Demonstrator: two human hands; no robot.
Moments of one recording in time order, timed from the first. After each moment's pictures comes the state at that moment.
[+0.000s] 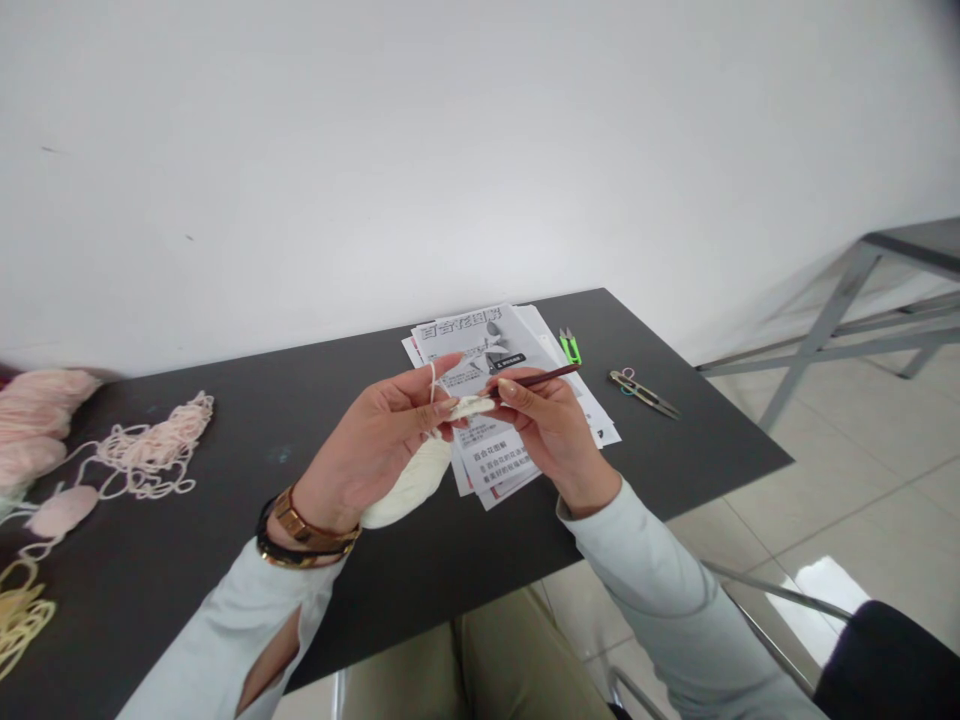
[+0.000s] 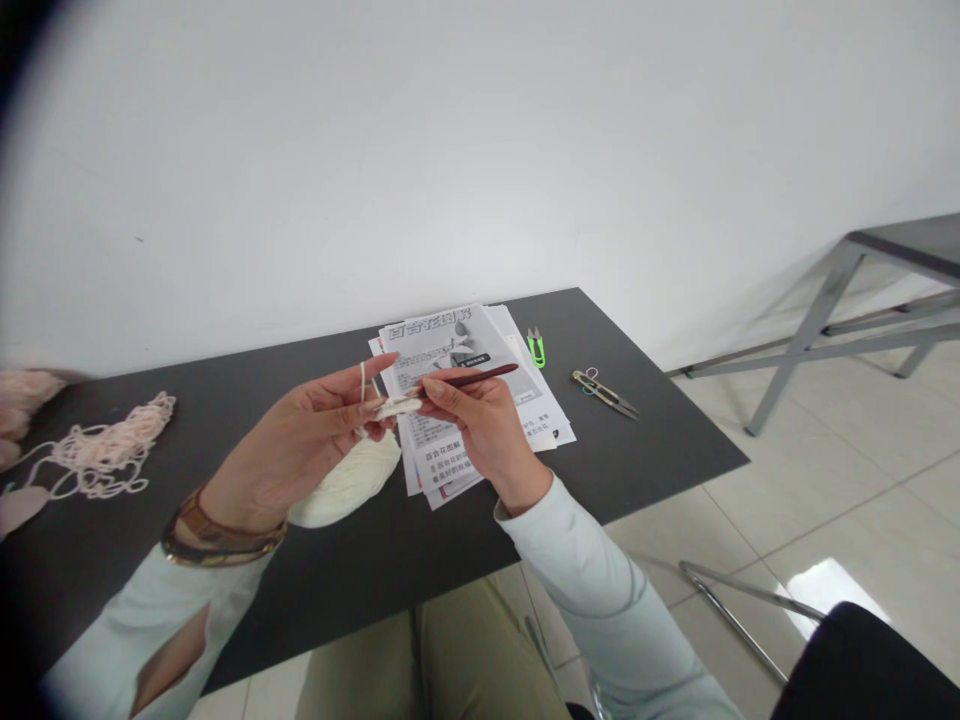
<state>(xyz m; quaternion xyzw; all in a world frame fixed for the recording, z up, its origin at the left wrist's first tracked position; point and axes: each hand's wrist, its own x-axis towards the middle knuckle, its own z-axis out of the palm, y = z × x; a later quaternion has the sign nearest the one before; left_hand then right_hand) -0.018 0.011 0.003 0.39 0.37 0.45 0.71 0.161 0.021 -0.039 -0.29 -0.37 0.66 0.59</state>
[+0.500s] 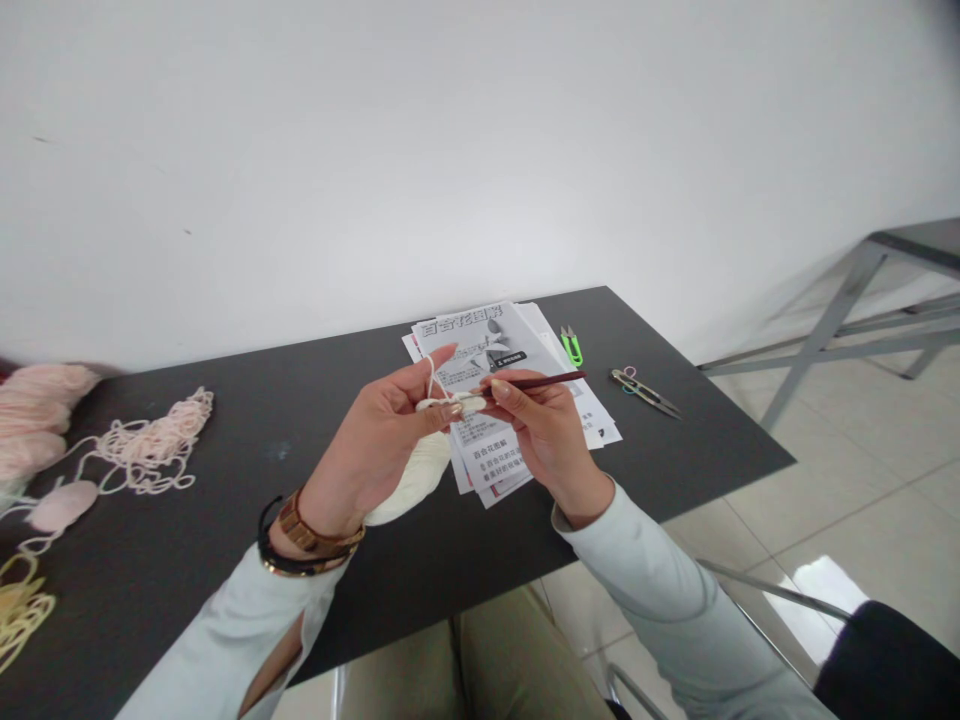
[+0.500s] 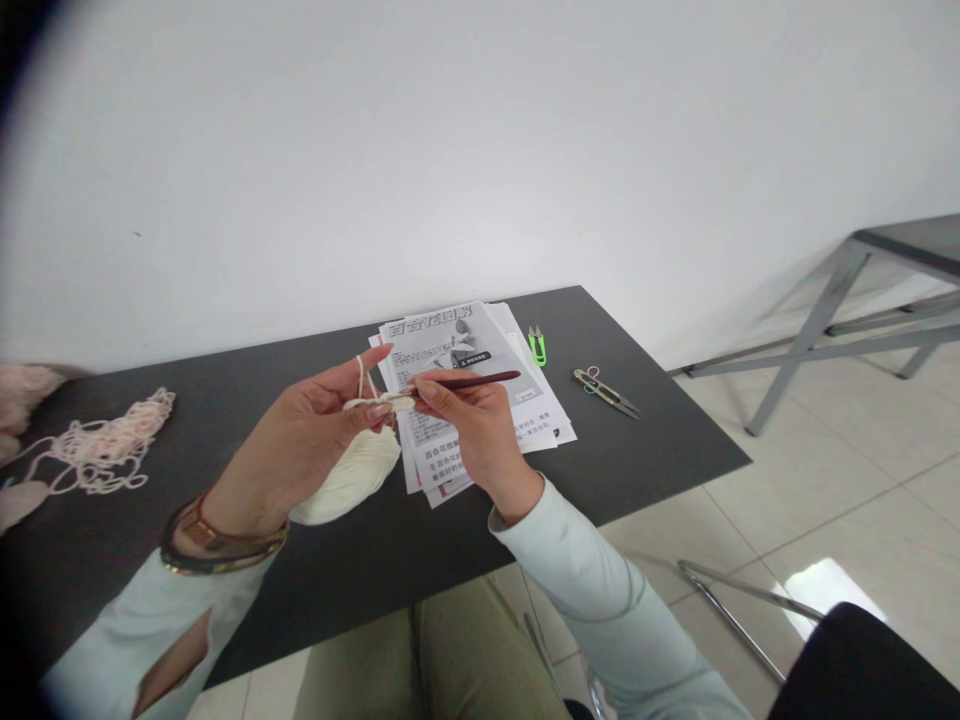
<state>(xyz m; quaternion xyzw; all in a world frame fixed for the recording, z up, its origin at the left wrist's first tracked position) -0.012 0.007 0.002 0.38 0.39 0.48 0.69 0.150 0.015 -0.038 -0.32 -0.35 0.63 0.62</state>
